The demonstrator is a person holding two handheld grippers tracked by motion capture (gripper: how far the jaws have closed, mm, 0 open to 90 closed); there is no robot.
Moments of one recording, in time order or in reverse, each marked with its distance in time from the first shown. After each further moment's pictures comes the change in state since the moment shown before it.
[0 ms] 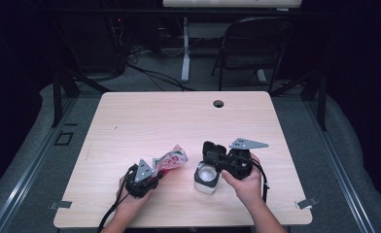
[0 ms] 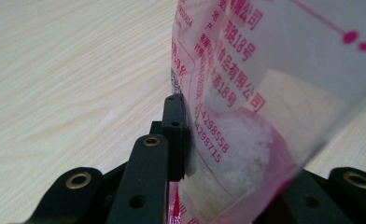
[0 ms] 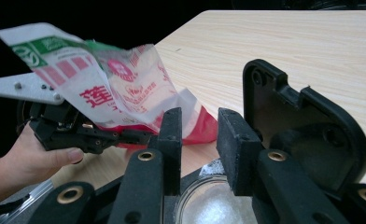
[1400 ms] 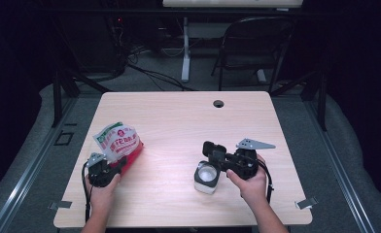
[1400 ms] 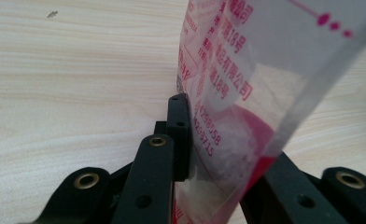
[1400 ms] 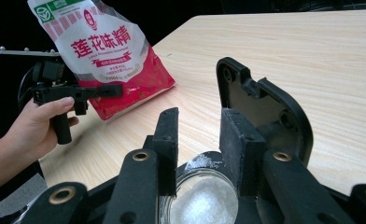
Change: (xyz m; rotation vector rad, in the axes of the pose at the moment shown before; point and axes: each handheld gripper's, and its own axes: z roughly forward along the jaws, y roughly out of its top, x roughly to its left) left arm 0.090 -0.038 -0.044 -0.118 0.182 -0.505; right arm -0.009 -0.003 -0.011 -0.032 -0.020 0.037
